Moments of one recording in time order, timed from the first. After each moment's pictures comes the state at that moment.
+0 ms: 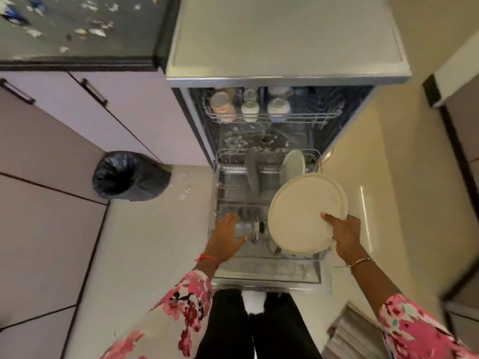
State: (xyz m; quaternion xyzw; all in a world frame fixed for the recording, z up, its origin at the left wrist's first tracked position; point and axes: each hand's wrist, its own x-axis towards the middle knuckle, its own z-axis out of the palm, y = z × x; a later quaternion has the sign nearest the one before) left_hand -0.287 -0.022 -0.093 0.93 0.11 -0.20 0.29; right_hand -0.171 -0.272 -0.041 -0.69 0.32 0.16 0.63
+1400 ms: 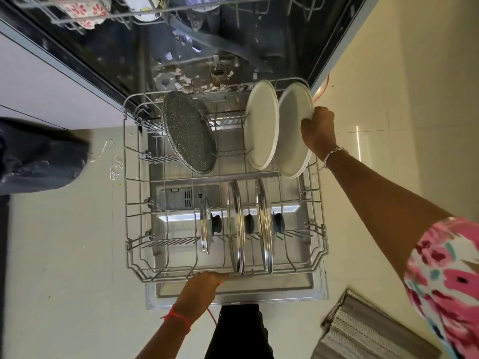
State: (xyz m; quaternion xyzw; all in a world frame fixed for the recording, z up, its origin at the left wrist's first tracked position) left_hand -0.275 -0.106 -0.369 0.84 0.05 -0.45 0.29; right_hand 0.078 -0.282 -0.329 -0.92 0.10 0.17 0.33
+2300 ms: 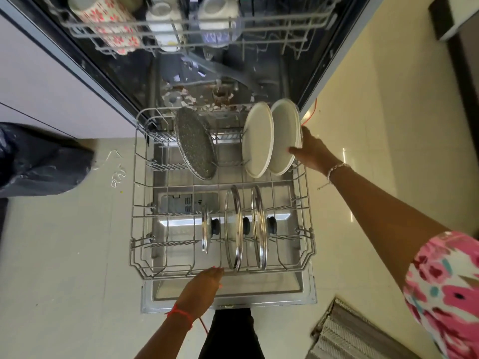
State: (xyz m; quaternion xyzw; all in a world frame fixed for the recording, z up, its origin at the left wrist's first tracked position) left_hand -0.287 -0.116 -0.348 0.86 0.07 -0.41 0.30; right_hand 0.047 -0.298 -0.271 -0.90 -0.04 0.32 0.29
